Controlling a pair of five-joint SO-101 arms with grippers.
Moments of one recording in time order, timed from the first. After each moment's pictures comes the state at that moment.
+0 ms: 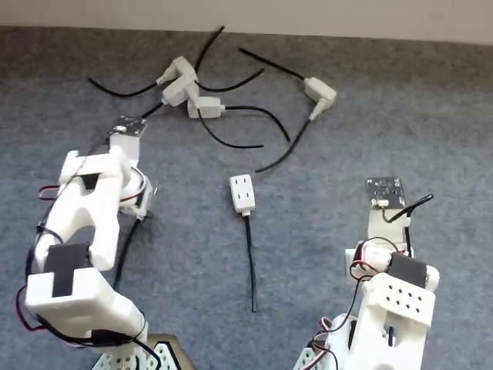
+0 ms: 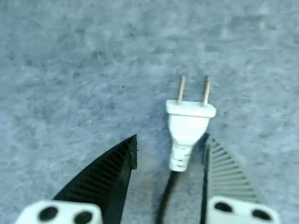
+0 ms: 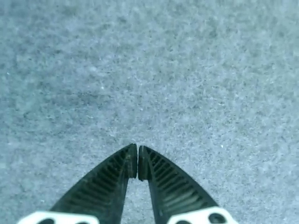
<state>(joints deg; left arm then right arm) -12.3 8.0 26.8 60.6 -15.9 14.9 -58.2 68.7 65.6 24.0</state>
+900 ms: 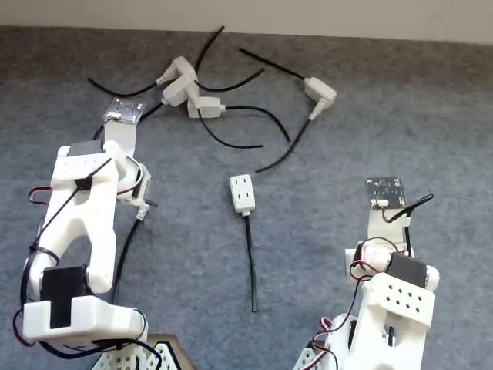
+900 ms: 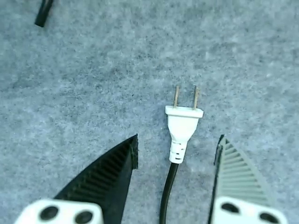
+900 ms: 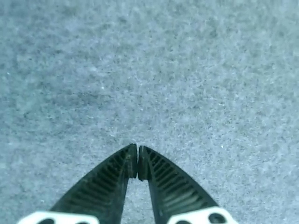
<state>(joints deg) -14.5 -2.3 26.9 62.5 -16.0 14.9 -58.2 68.7 65.6 24.0</state>
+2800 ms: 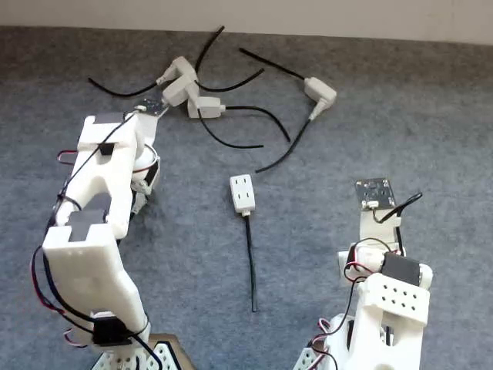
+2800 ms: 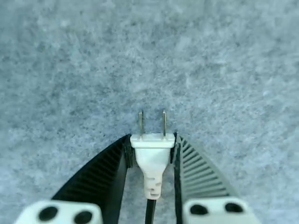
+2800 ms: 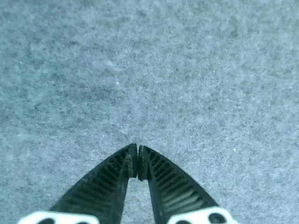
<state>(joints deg) -12.3 28.5 -1.7 76.2 -19.6 11.9 -58.2 70.0 65.5 24.0</state>
